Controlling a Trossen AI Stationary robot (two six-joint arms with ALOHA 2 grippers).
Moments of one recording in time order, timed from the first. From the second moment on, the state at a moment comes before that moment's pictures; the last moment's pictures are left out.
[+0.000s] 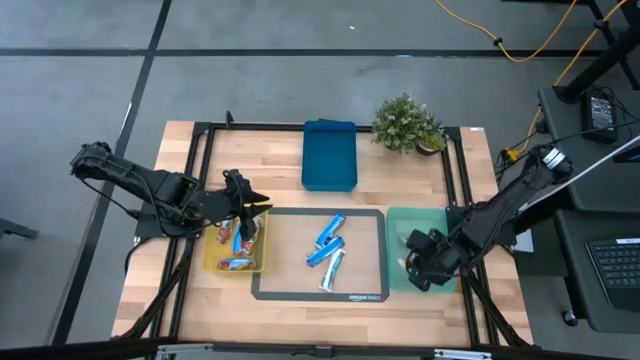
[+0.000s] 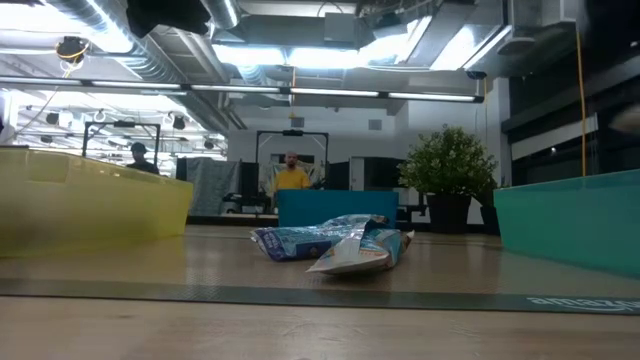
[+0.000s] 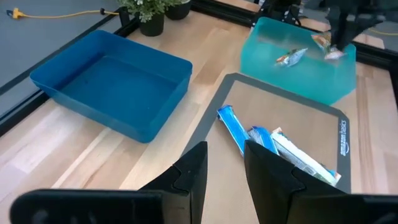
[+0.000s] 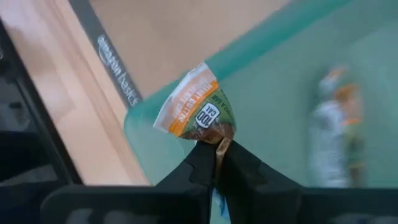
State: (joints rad) left arm -0.35 0.96 0.91 -0.61 -0.58 -0.56; right arm 0.73 1.19 0.79 -0.78 0.19 1.30
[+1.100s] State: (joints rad) left arm -0.35 0.96 0.91 -0.60 -0.59 -0.56; right arm 0.78 1.21 0.57 -0.53 0.09 1.44
